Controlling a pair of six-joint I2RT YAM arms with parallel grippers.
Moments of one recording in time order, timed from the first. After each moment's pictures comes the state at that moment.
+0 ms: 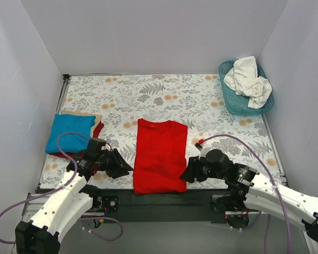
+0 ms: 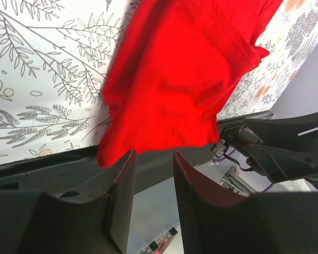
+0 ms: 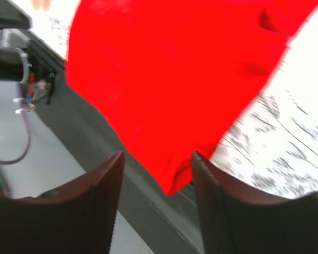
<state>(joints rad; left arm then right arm) -0.34 0.71 0.47 -0.76 0.45 -0.95 0.97 0.65 0.35 -0.33 -0.15 0.75</state>
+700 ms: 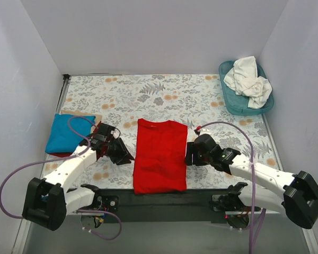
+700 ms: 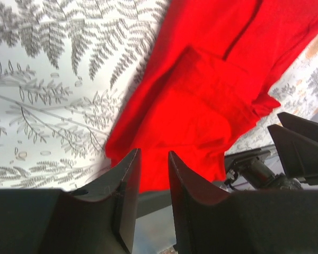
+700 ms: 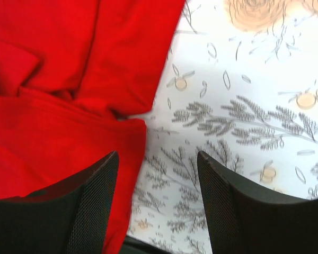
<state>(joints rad) -0.34 1.09 0.62 -0.64 0.35 -0.89 0.82 1.04 0.51 -0.37 0.12 0.65</state>
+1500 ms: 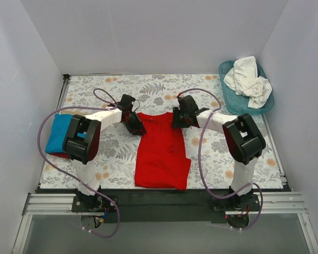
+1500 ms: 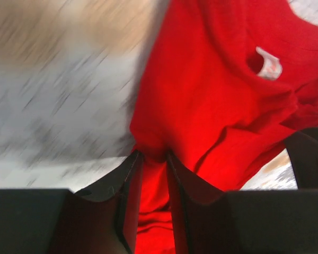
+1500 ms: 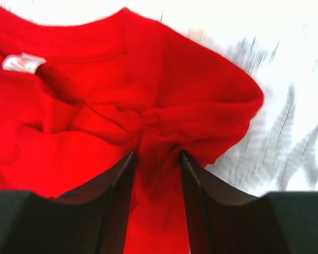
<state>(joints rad) -0.35 1.87 1.16 -0.48 0.22 -0.89 0.56 1.87 1.14 -0.16 -0.04 0.44</state>
